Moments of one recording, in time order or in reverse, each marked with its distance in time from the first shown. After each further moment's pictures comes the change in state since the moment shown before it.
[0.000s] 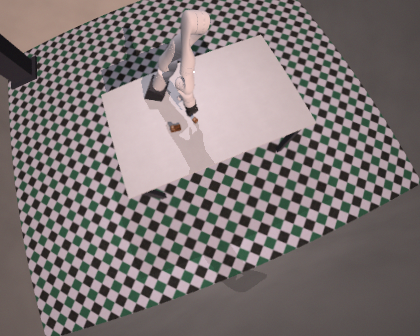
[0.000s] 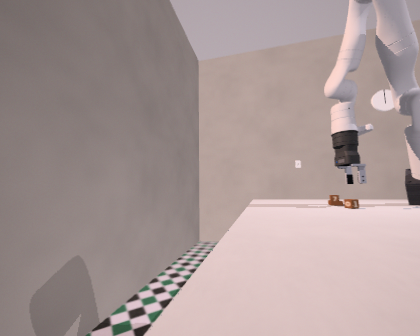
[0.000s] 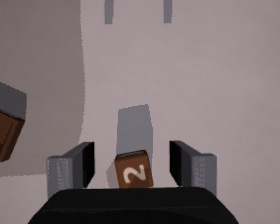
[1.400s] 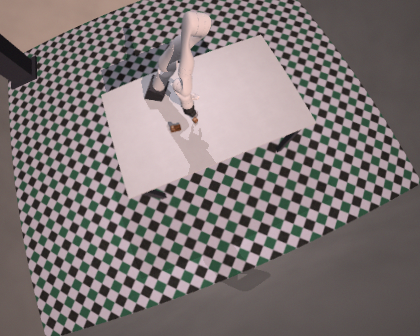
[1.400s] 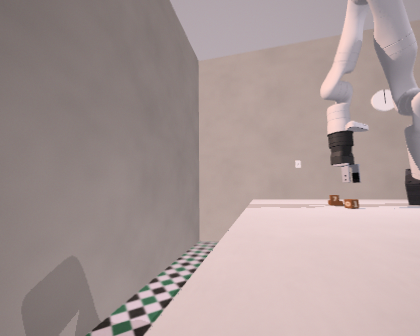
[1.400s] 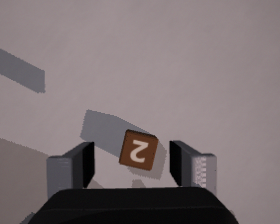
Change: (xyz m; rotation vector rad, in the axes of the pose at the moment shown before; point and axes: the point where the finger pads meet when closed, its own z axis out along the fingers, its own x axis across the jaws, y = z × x) arm 0.004 0.017 -0.004 0.001 -0.007 1.156
